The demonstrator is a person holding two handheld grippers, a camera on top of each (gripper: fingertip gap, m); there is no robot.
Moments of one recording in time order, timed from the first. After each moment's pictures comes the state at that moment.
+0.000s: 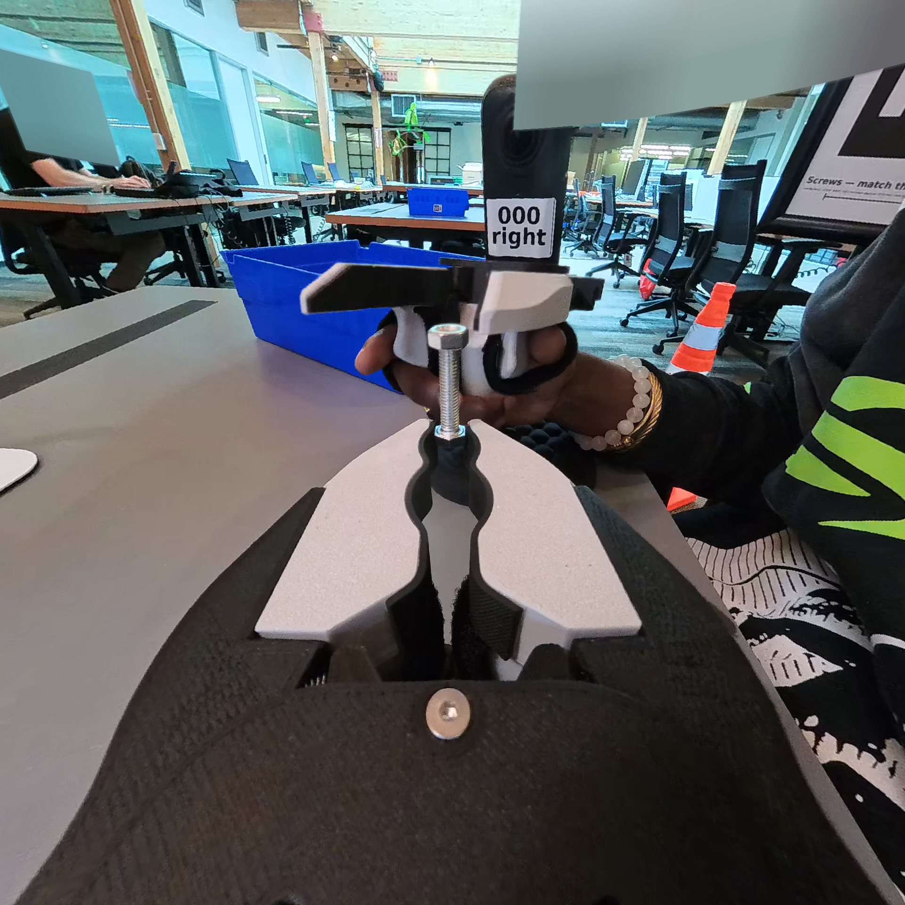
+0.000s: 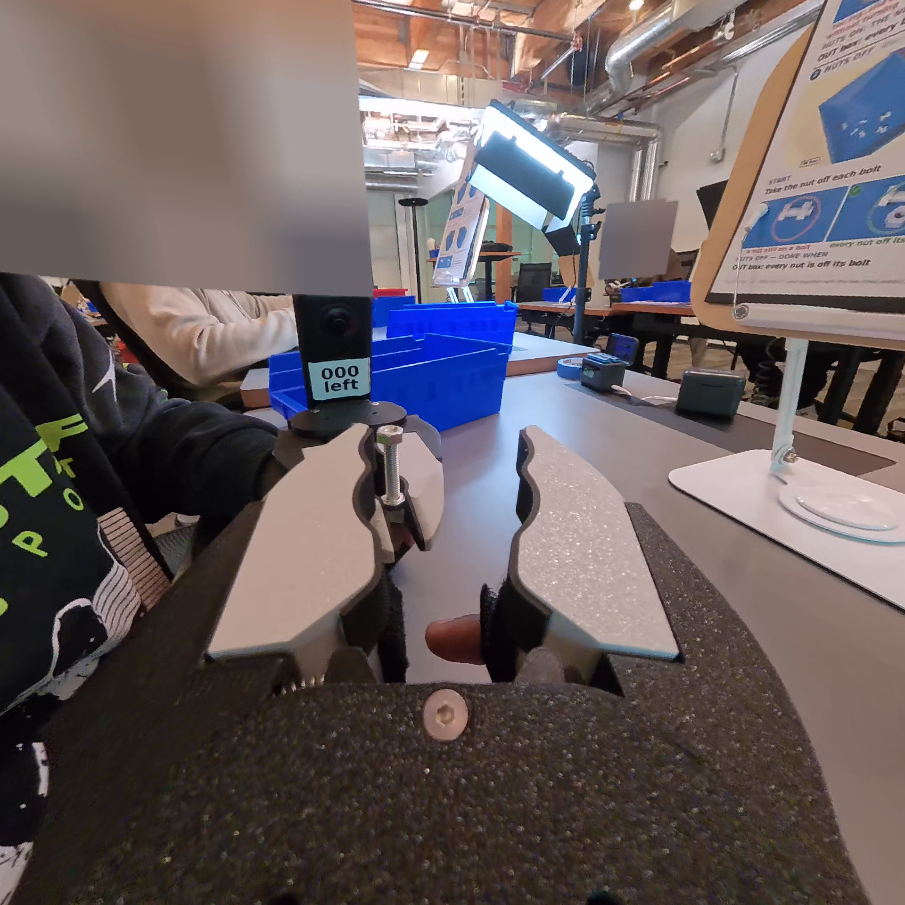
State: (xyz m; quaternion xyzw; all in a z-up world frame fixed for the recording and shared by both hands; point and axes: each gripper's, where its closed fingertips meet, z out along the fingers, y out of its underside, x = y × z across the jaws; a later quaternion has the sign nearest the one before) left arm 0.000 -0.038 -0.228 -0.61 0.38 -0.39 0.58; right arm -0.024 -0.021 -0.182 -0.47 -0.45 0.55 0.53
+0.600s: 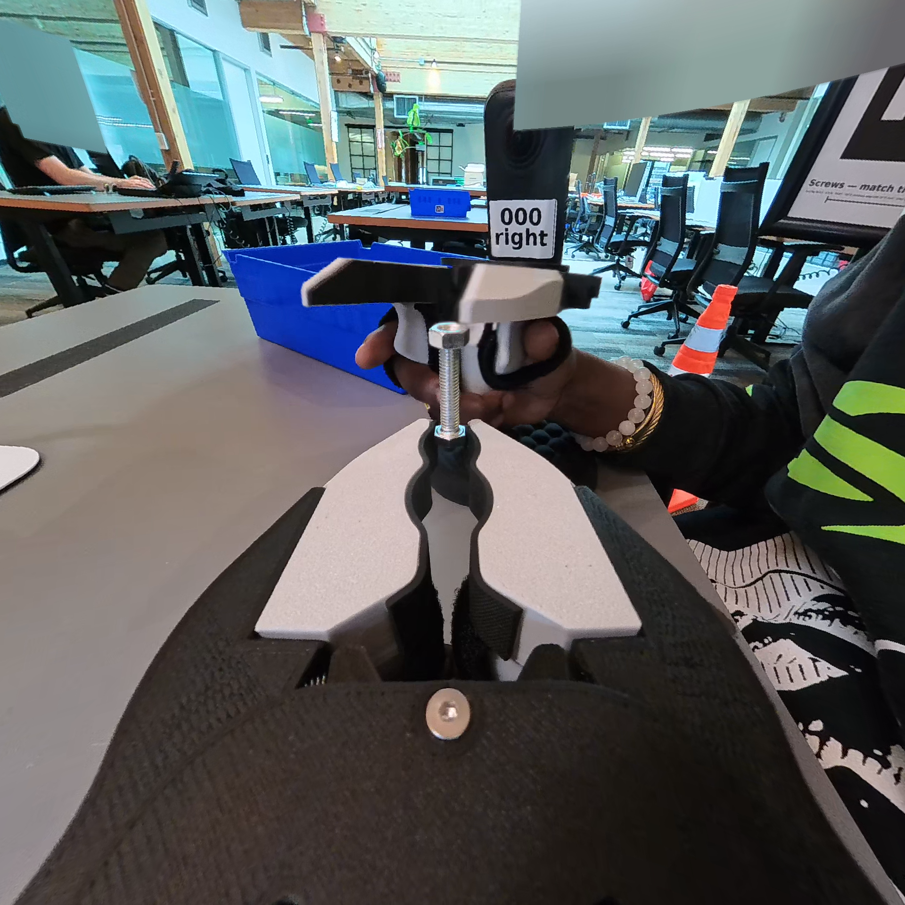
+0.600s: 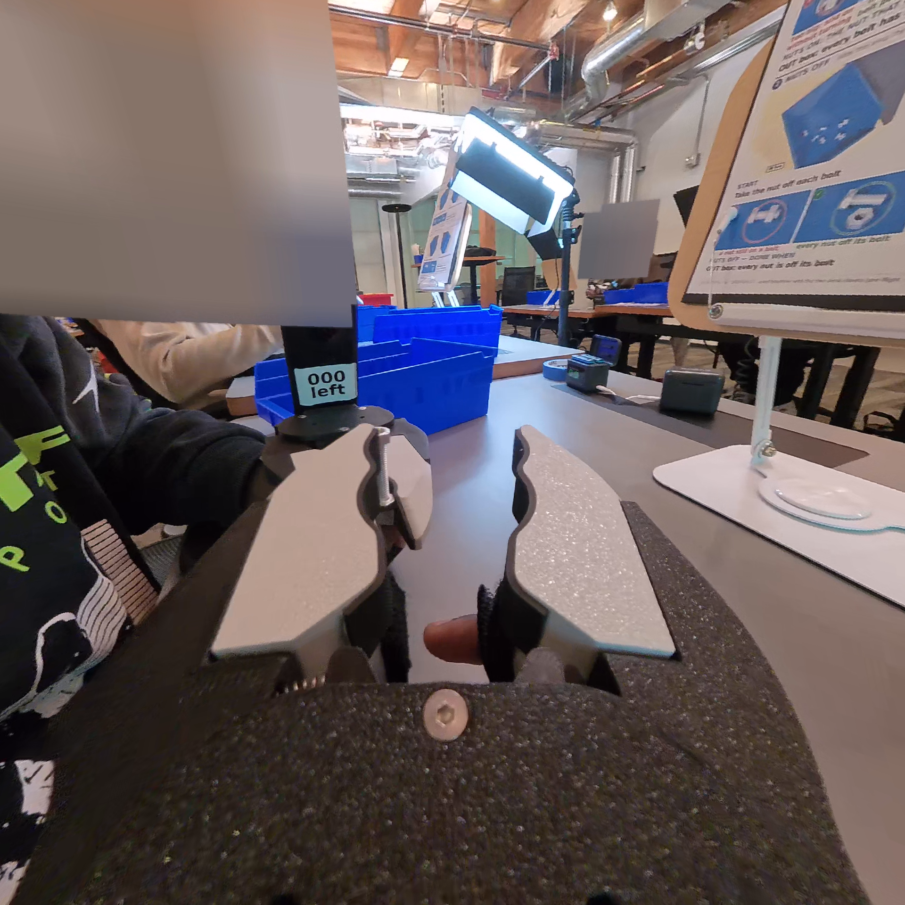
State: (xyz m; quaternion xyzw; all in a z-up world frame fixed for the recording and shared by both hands) left arm 0.000 -0.037 -0.227 -0.61 0.38 -0.39 0.58; right arm -0.022 -0.016 -0.180 -0.47 -0.44 0.55 0.53
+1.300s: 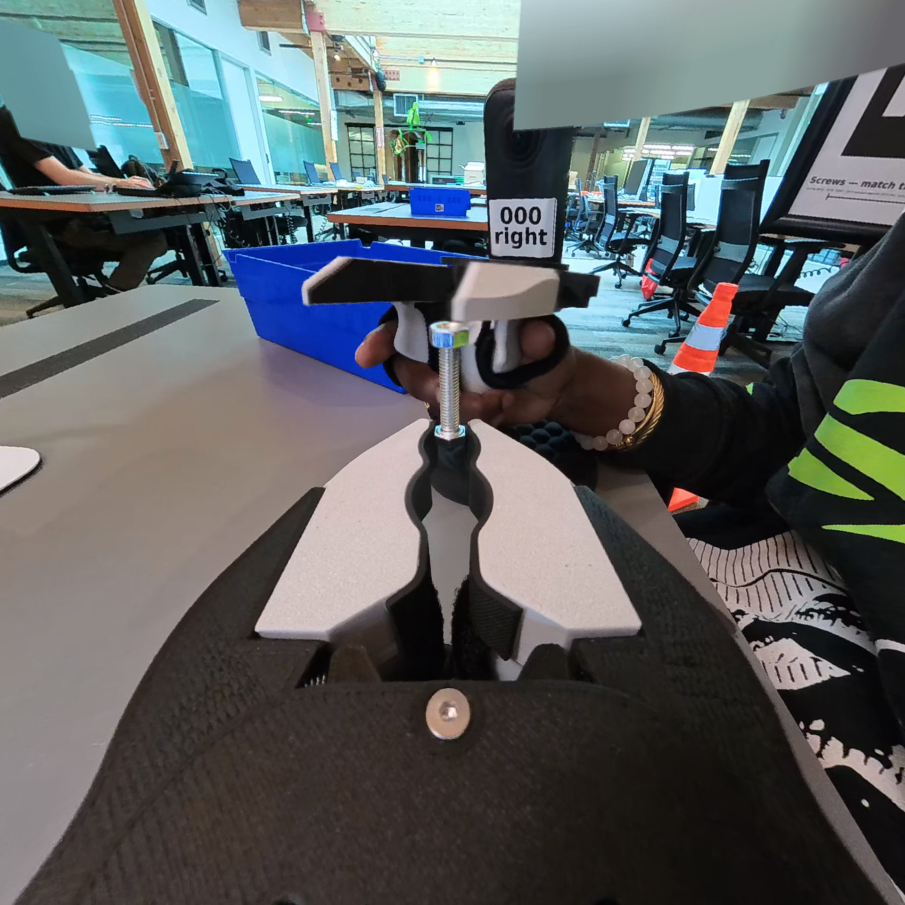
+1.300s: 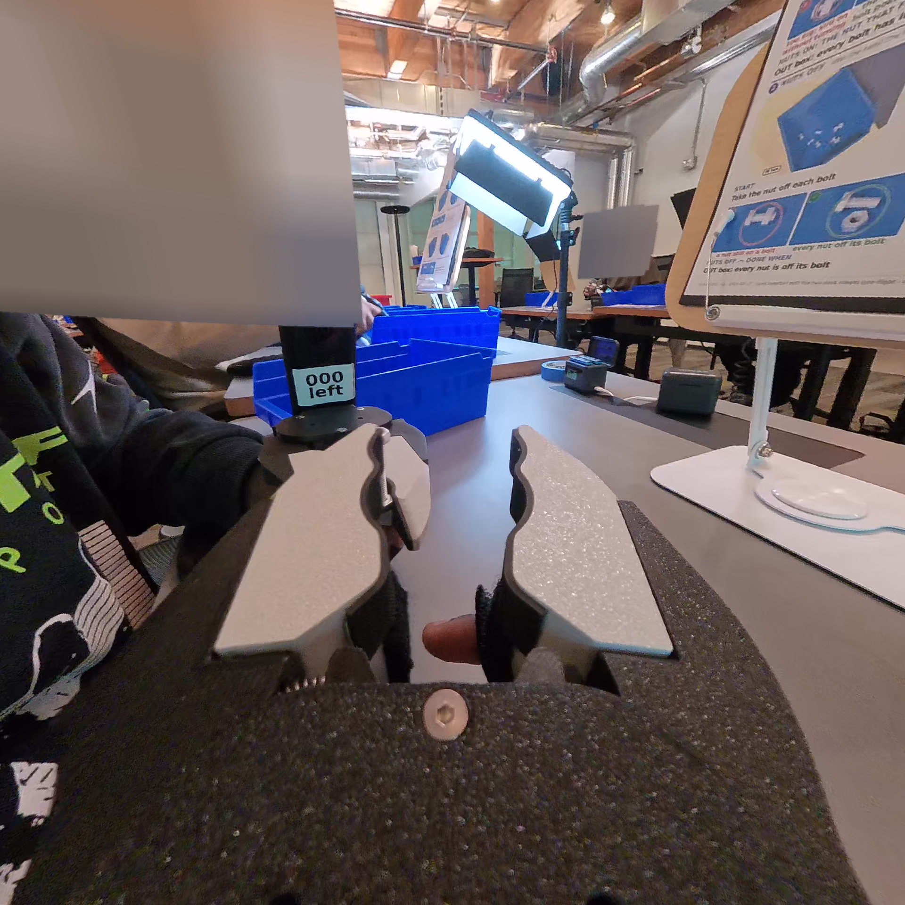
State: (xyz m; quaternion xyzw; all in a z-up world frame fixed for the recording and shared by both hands) left arm 0.000 -0.037 -0.227 -0.61 0.38 -0.39 0.58; right arm -0.022 -0.015 -0.180 -0.47 -0.44 0.55 0.53
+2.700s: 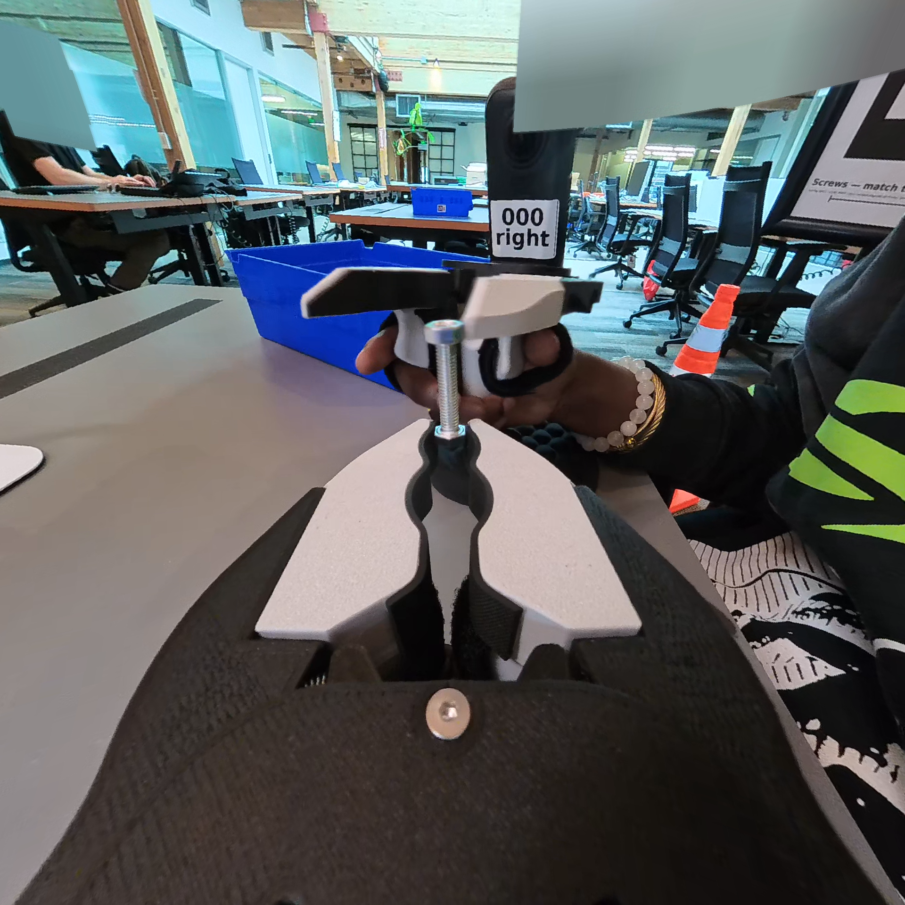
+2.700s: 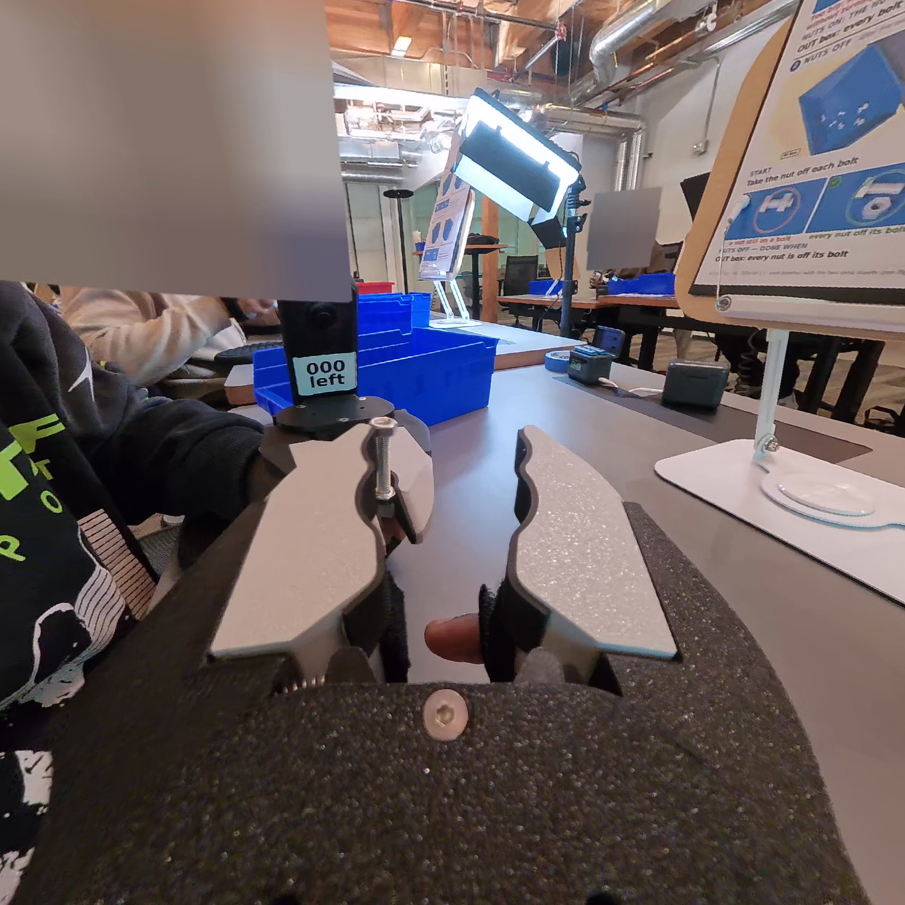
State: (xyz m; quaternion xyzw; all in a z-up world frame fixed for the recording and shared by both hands) left arm 0.000 -0.037 -0.227 -0.61 0.37 -0.39 0.58; right arm -0.024 -0.014 -0.184 -0.48 -0.44 0.54 0.53
